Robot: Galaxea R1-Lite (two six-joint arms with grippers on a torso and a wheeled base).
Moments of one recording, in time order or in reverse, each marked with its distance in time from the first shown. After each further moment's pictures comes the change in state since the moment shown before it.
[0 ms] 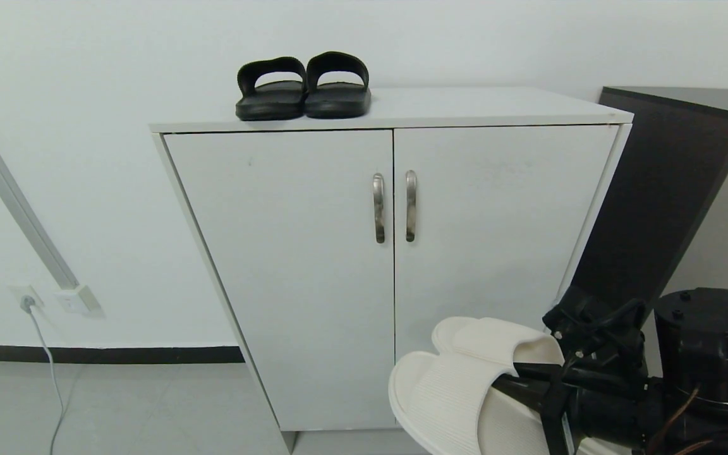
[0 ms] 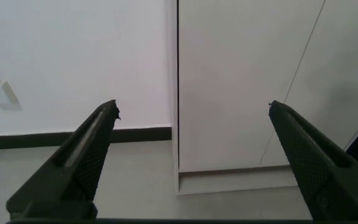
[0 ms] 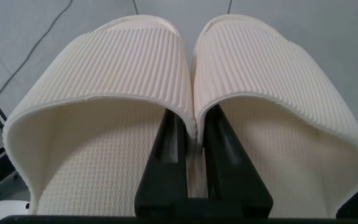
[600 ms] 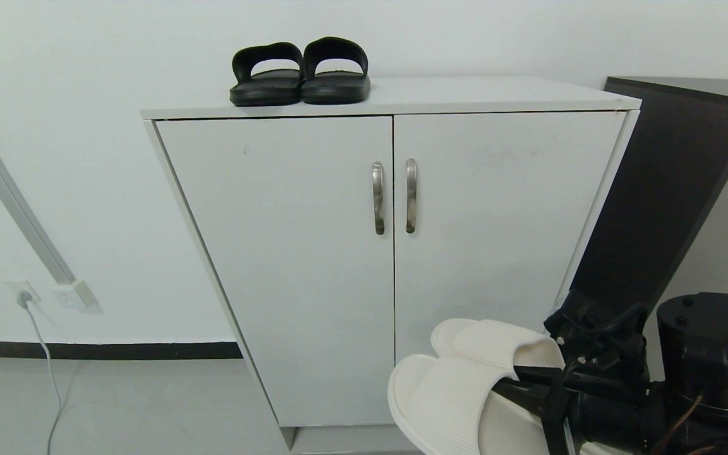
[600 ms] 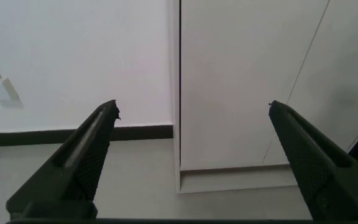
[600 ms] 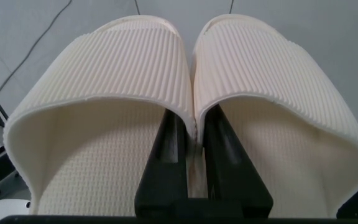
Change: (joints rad) left arm 0.000 0.006 -0.005 -0.002 0.006 0.000; right arm 0.006 -0.001 0.017 -0.023 0.001 0.000
